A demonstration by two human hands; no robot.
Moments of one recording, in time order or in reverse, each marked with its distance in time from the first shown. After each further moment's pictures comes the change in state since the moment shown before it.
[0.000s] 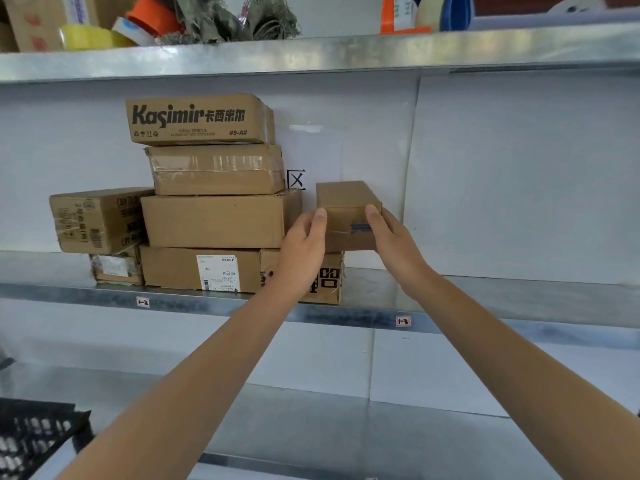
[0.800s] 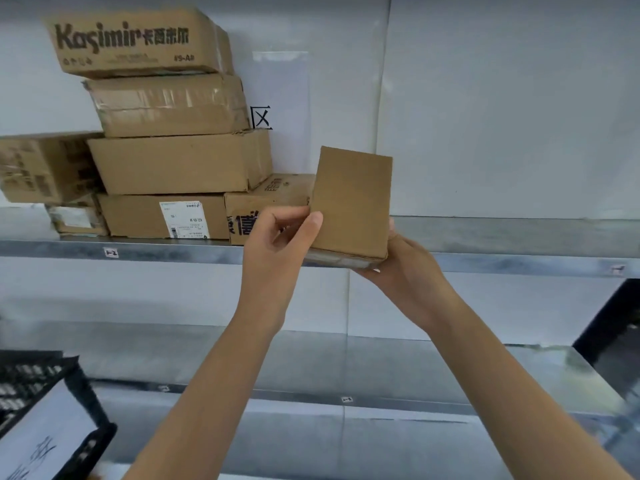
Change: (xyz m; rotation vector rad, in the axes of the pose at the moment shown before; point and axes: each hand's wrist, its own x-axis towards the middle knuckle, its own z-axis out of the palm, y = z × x) left_hand -0.108 -0.002 0.016 -0.493 0.062 0.008; right_hand -0.110 0.041 -0.046 0.694 -0.141 0.301
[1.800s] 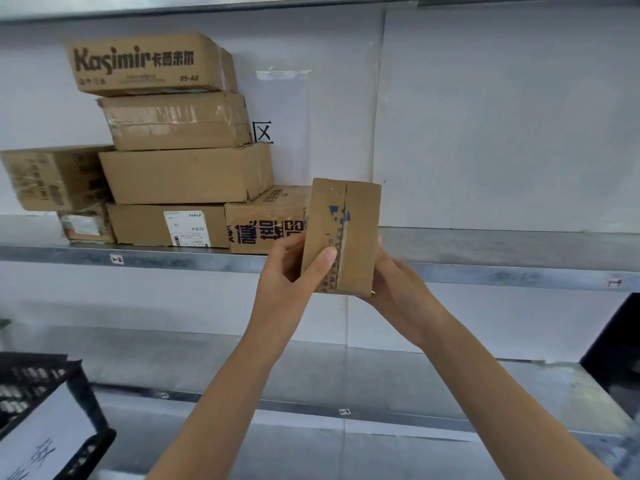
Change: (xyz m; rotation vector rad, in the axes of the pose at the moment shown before) left_hand -0.024 -0.012 0.008 0.108 -0.069 -0.091; right_hand -0.008 0.003 -0.007 -0.187 -0.112 0.053
